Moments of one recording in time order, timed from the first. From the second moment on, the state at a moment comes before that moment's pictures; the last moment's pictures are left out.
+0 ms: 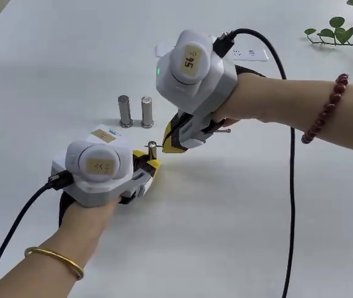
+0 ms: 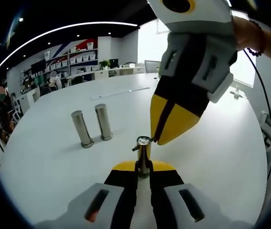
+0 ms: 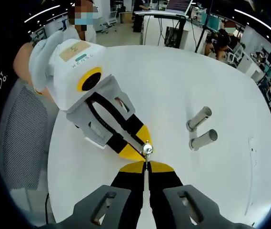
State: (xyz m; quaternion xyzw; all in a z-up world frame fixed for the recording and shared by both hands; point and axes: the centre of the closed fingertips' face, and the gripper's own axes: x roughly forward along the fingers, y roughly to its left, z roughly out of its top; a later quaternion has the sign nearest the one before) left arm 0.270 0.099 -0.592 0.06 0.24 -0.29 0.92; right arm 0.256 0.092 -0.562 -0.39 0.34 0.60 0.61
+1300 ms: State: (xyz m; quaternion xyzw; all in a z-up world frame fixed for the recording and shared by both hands) left arm 0.271 0.098 -0.592 0.07 0.24 -0.29 0.92; right arm 0.258 0.095 -0.559 -0.36 0.34 0.60 0.63
